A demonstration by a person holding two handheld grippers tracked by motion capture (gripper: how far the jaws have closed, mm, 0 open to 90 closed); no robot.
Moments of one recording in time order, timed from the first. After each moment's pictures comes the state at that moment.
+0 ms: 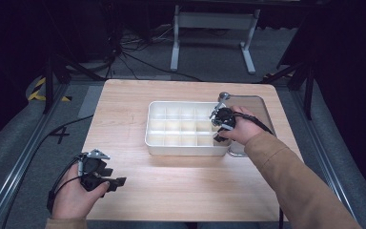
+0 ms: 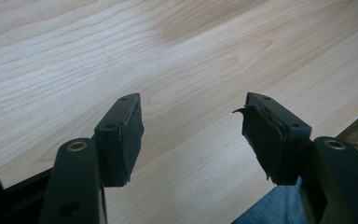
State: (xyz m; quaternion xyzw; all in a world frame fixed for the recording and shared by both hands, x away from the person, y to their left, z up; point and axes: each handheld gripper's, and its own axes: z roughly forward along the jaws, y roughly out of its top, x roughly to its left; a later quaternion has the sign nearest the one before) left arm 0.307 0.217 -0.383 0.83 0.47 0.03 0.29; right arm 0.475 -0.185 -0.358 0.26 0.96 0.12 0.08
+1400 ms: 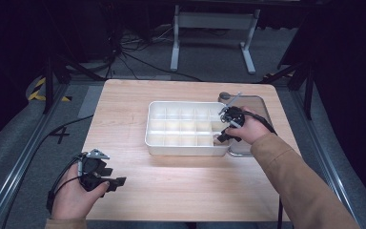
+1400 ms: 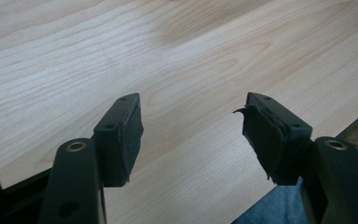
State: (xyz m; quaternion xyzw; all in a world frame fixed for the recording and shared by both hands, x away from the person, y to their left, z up) left arm 0.307 0.217 -0.381 0.83 0.47 0.04 0.29; right arm 0.482 -0.216 -0.365 0.32 0.93 0.18 0.03
